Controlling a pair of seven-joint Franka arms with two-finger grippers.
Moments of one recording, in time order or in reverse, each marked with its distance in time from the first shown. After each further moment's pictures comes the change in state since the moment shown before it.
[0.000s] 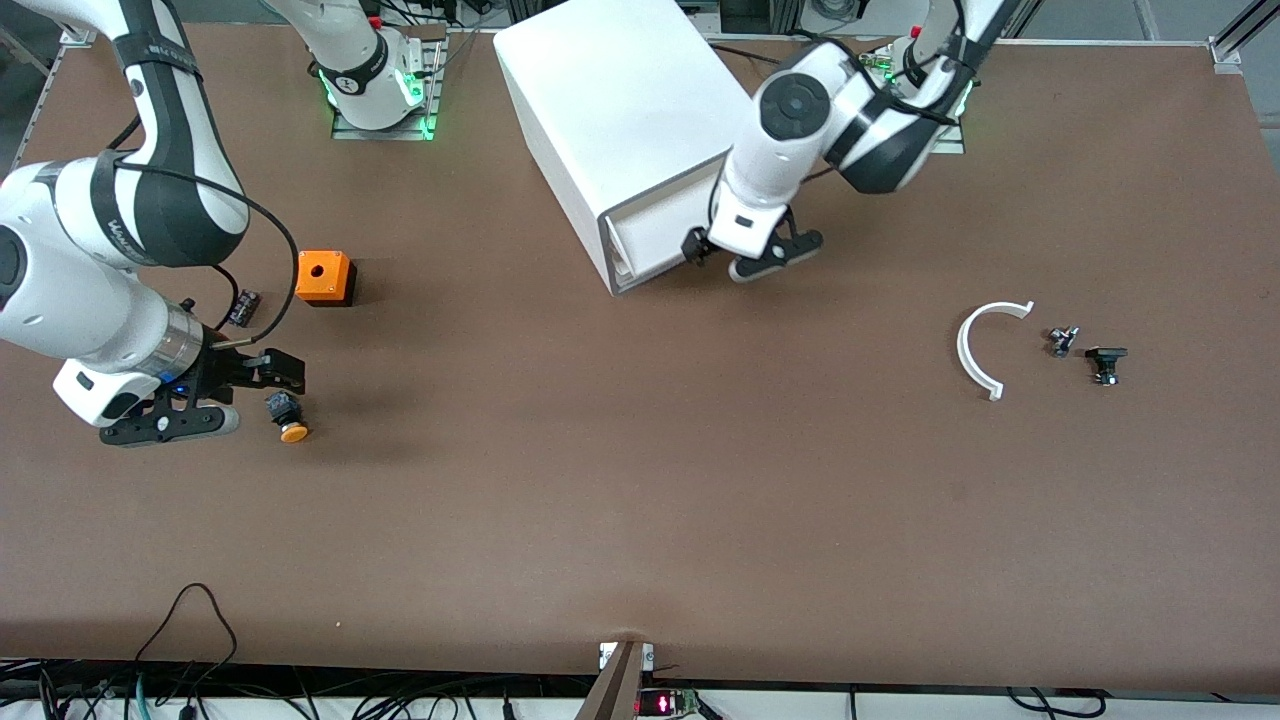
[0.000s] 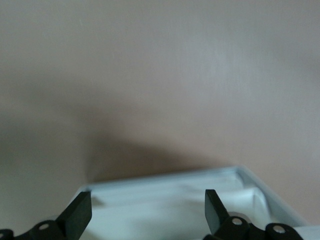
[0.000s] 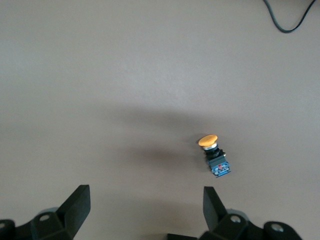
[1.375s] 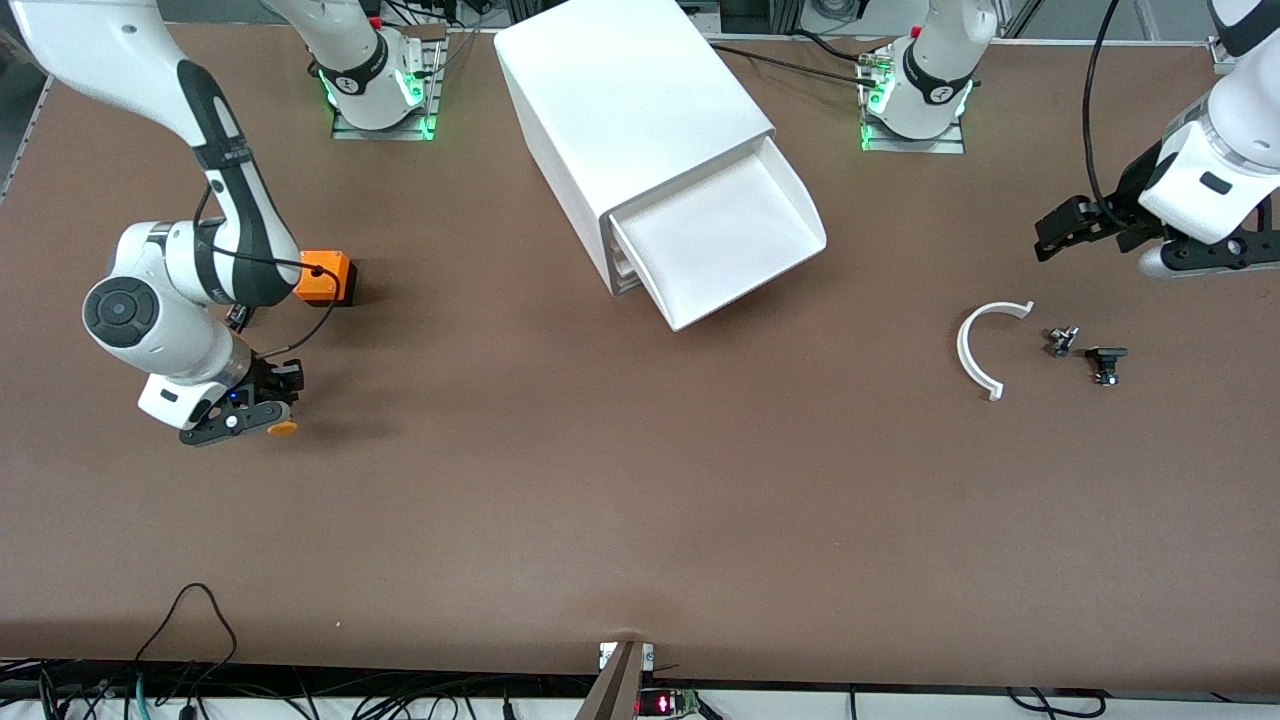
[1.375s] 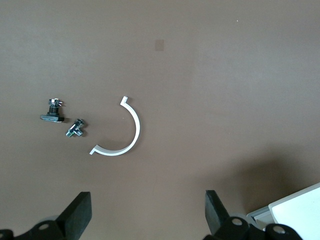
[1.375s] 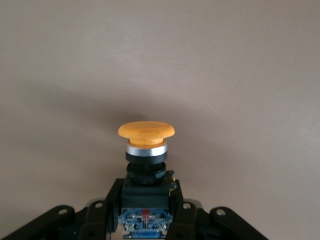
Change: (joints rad) left arm 0.170 -0.245 0.553 0.349 0.027 -0.596 0.987; right arm 0.014 0.112 -0.170 -0.384 -0.121 0.513 -0.314
